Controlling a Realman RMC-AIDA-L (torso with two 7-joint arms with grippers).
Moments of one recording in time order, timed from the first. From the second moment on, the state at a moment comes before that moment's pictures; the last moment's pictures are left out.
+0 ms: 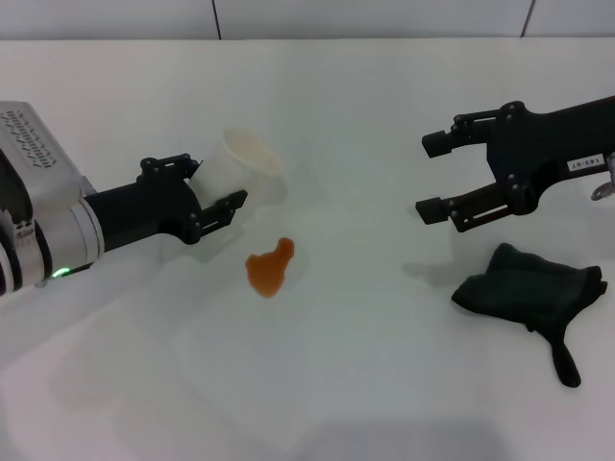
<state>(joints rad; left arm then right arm) -0.53 -2.08 0.94 0.41 1.66 1.08 -0.88 0.59 2.01 -0.99 -1.09 -1.95 -1.69 1.67</state>
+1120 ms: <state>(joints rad) -0.50 -2.08 0.95 0.34 1.58 1.09 -0.77 0.59 2.01 -0.98 -1.08 -1.95 -1.68 1.67</state>
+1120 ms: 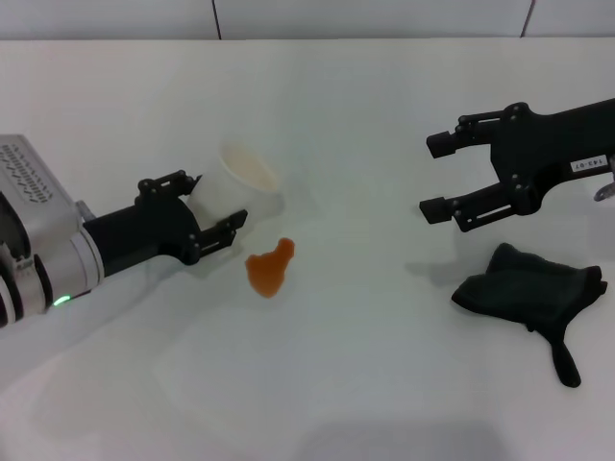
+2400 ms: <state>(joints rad) -0.46 -2.08 0.95 0.31 1.52 1.08 -0.75 0.59 2.01 -0.98 -1.08 -1.96 -1.68 1.67</state>
